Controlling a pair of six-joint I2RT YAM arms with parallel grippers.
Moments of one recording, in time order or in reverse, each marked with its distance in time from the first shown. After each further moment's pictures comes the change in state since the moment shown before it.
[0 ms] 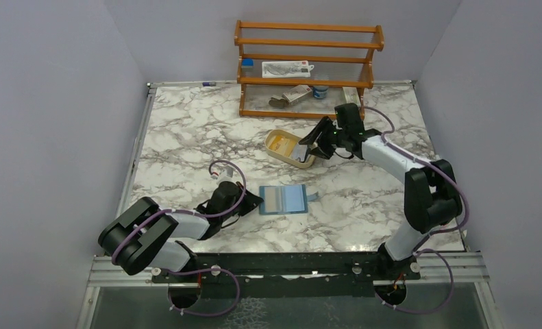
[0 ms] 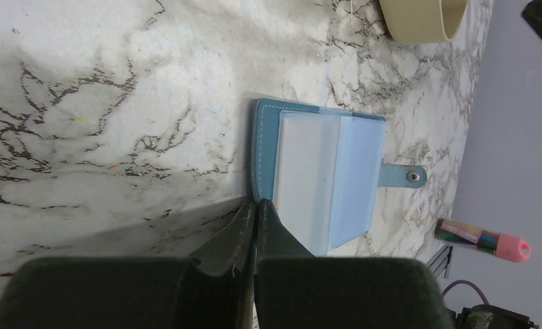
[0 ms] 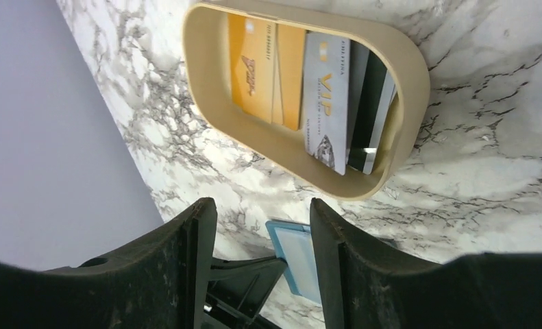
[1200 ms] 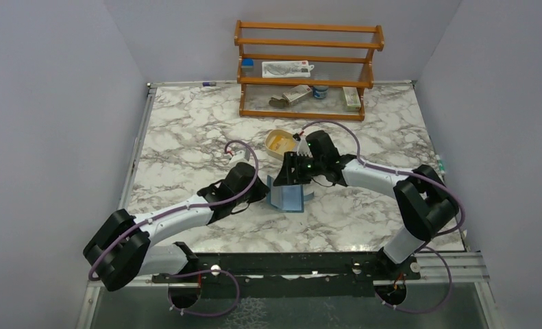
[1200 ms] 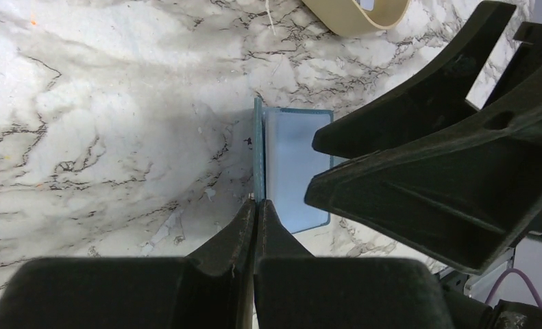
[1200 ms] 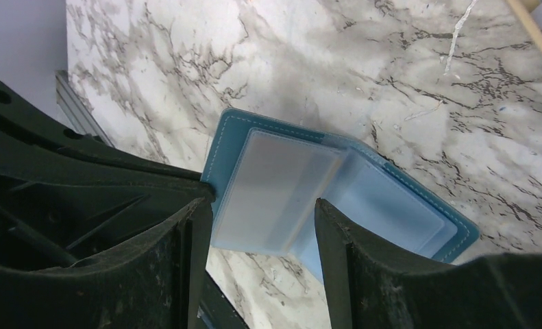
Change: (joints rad) left arm -0.109 -0.156 0.362 -0.613 -0.116 0.165; right arm 0.280 -0.072 -0.200 0.193 -0.163 -0.438
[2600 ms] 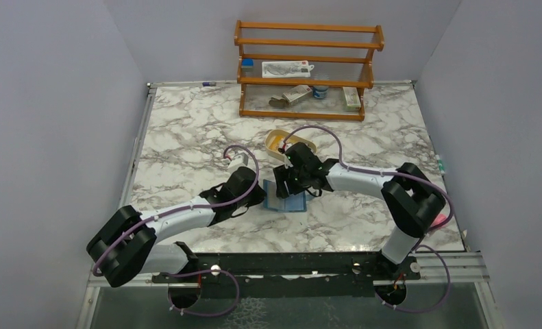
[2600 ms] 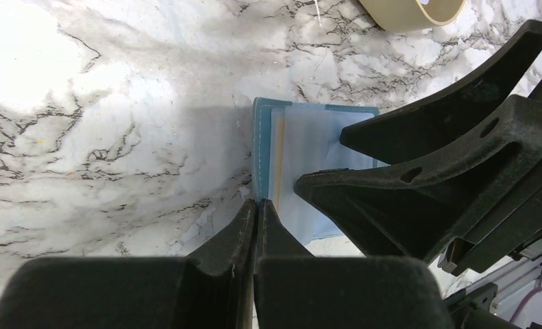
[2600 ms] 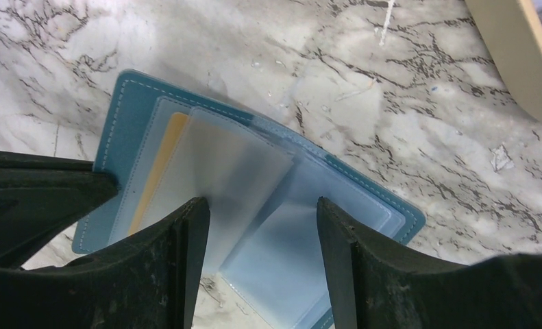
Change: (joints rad) left arm -0.011 0.045 -0.038 0.015 -0.039 -0.023; right arm 0.157 0.100 0.082 -0.192 0.402 -0.227
